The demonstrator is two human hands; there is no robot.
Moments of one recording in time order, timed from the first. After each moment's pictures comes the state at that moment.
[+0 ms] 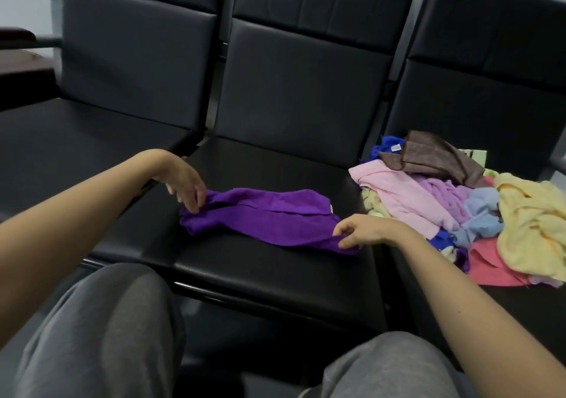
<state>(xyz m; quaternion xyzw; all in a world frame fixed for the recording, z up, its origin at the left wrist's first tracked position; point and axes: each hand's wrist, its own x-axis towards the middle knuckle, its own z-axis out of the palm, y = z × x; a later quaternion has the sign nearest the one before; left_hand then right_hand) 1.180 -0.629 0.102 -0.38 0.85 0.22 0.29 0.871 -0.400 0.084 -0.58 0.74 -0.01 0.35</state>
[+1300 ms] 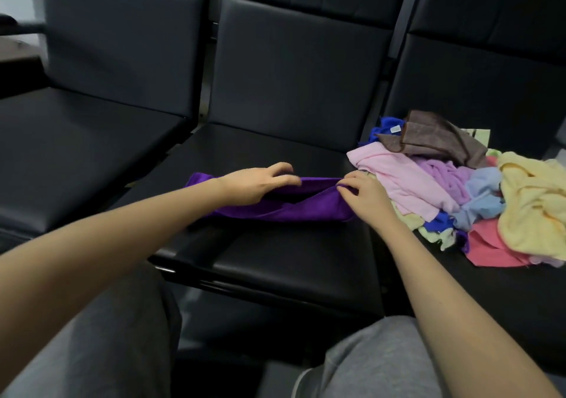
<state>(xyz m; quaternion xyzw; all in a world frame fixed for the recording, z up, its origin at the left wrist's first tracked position) 1.082 -0.554 0.059 -0.10 0.99 0.01 -0.08 0.866 -0.402 0.064 -0.60 0.75 -0.27 -0.06</state>
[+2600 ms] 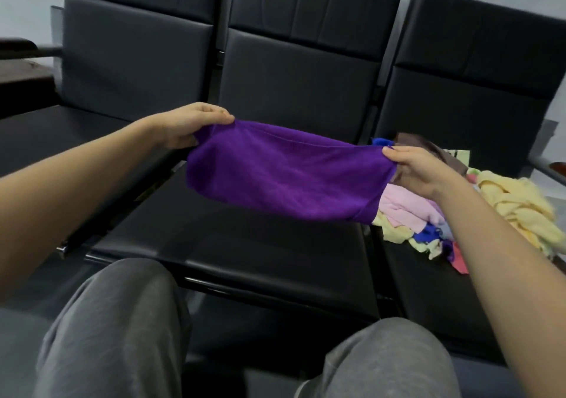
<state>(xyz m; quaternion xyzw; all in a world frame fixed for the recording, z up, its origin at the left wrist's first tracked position) 1.184 -0.598 0.174 -0.21 0.76 0.59 -0.20 0.848 -0.368 0.185 -0.41 0.63 -0.54 0.38</state>
